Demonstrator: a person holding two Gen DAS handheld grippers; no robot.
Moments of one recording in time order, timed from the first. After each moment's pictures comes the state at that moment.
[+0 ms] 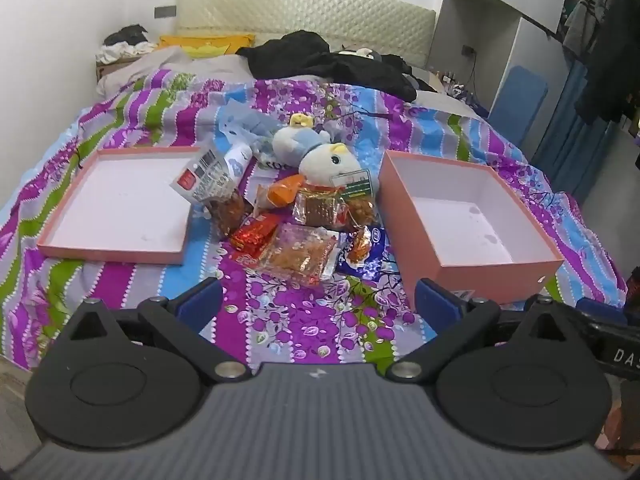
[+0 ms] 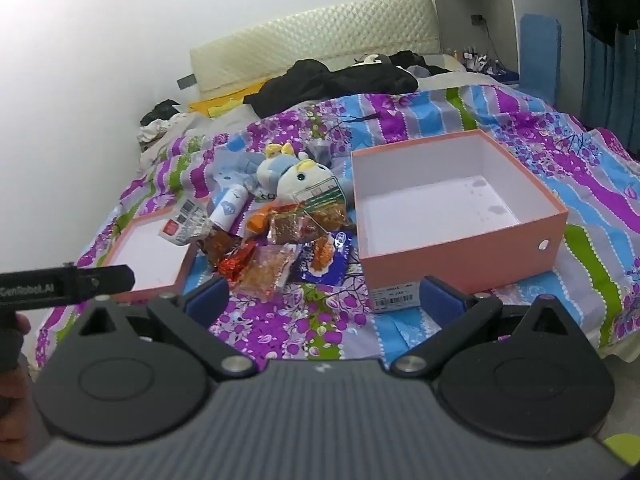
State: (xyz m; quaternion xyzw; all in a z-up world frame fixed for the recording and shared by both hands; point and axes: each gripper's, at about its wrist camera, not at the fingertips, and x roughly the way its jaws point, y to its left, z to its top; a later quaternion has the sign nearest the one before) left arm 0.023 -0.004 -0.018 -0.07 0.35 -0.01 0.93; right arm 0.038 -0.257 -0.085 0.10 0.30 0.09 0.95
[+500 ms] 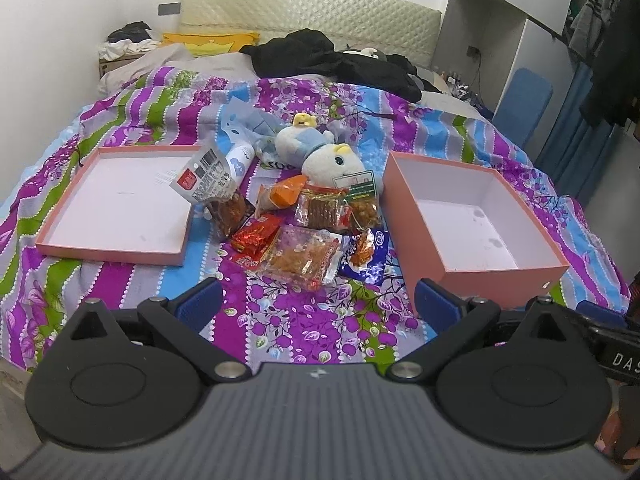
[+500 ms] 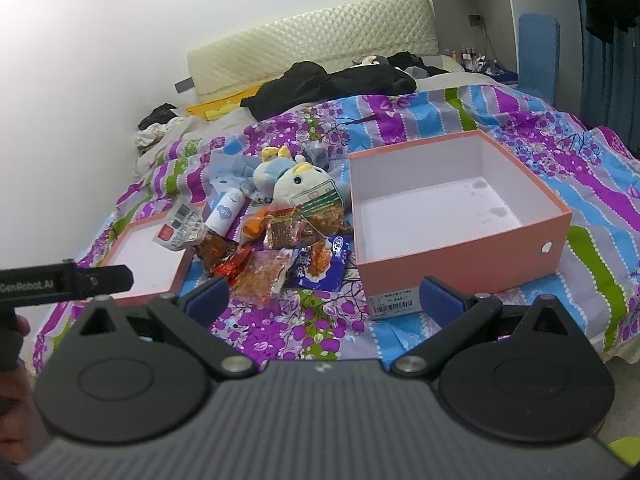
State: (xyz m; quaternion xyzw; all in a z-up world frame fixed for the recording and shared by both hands) left arm 0.036 -0.003 -0.019 -0.07 0.35 0.00 0.93; right arm 0.047 -0.257 -0.089 0.10 0.29 0.10 0.95
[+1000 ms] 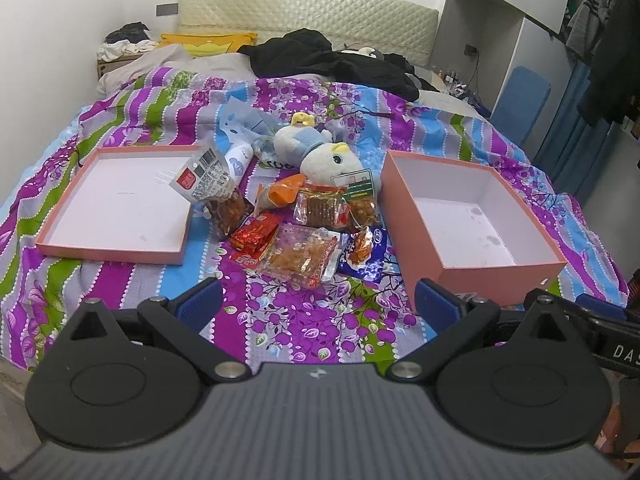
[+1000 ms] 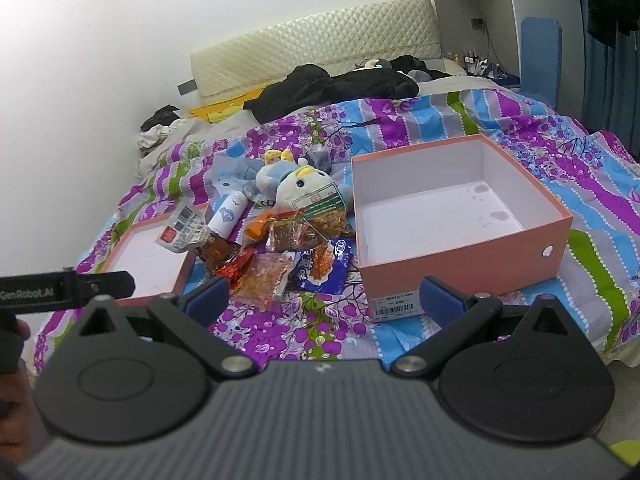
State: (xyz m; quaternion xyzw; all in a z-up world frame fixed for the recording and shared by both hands) left arm 0.033 -0.003 -0.019 -0.07 0.35 -0.01 0.93; right arm 0.046 -0.257 -0.088 0.10 0.28 0.10 0.95
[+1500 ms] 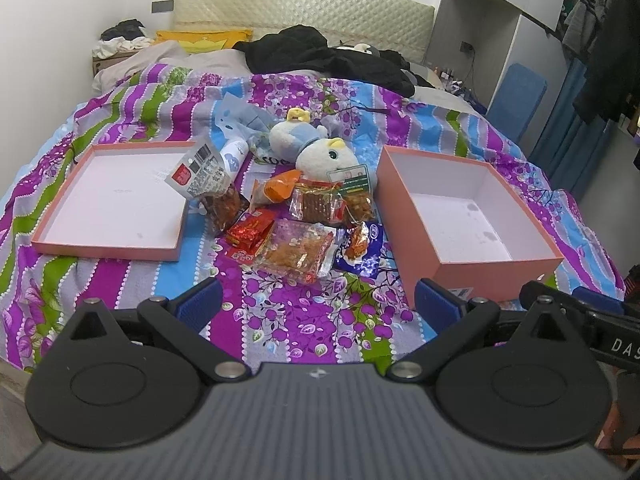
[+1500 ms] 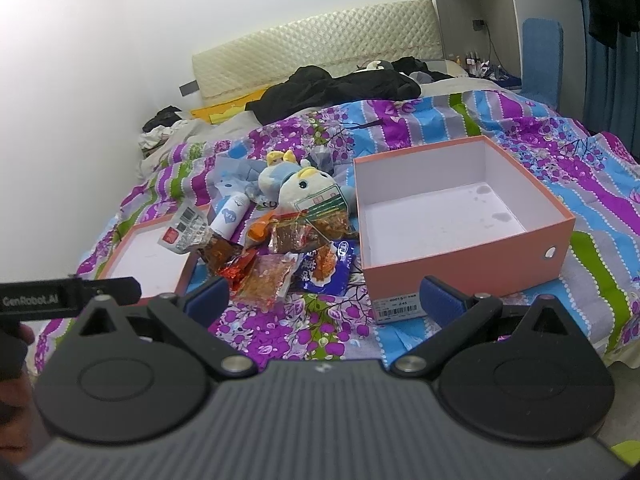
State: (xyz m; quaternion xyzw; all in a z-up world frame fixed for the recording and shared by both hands) left arm 0.029 -0.005 -0.020 -0.07 0.35 -0.01 0.93; right arm 0.044 -0.252 -0.087 0.09 0.28 0.10 0.95
